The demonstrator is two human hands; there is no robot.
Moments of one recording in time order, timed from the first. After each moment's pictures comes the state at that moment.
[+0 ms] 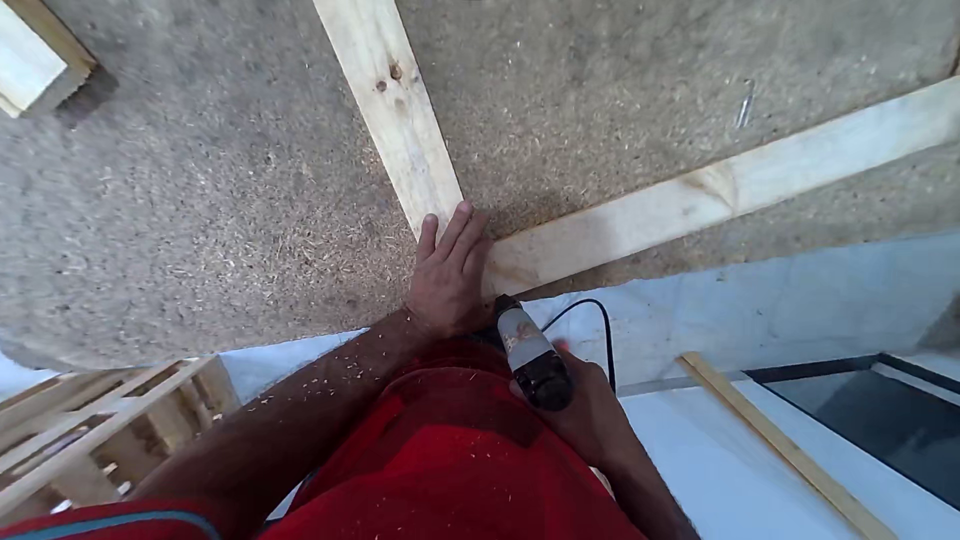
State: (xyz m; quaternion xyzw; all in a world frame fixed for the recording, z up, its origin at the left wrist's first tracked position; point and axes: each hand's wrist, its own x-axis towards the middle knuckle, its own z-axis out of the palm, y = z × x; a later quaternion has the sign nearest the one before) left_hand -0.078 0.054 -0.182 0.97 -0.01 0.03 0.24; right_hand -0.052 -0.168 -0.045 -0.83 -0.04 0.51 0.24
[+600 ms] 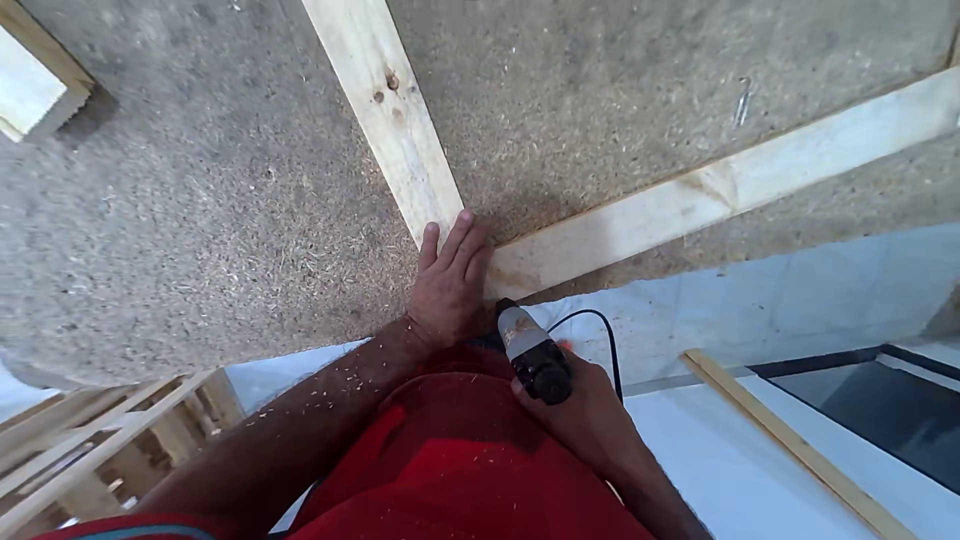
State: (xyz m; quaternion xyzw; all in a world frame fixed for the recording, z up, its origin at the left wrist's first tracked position) left_hand -0.078 0.057 -0.179 0.97 -0.02 0.01 0.24; right_hand -0.043 -0.144 -0.033 -0.84 -0.01 0.51 0.19
